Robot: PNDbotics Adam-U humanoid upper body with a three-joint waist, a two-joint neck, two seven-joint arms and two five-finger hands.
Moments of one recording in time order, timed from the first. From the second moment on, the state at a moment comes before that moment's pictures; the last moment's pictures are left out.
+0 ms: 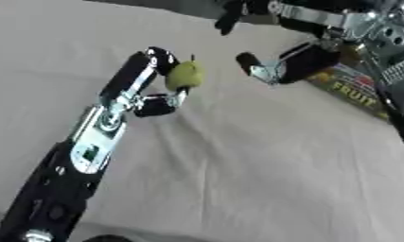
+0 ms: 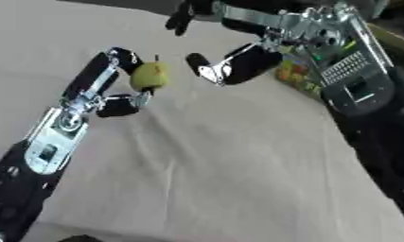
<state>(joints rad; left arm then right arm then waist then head) -0.68 0.18 -0.26 -1.39 -0.65 -0.14 -0.09 -0.88 -0.44 0.35 -1.76 0.40 -0.08 0.65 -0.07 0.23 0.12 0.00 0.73</state>
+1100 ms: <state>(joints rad) -0.67 0.16 -0.26 -1.42 -0.66 -0.17 0.00 -0.87 -0.32 0.38 -1.72 0.63 -0.09 0.59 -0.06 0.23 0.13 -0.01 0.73</state>
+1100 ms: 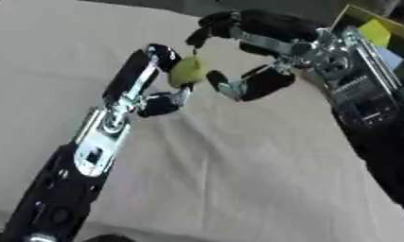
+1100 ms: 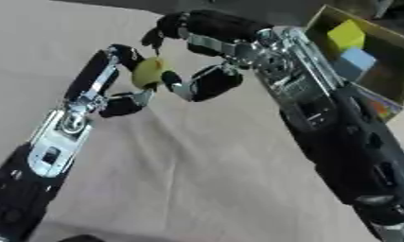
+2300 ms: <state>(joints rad) -0.67 0.16 -0.26 -1.45 -0.70 -0.17 0.01 -0.89 -0.26 0.37 -1.62 0.75 -0.07 0.59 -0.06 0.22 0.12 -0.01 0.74</state>
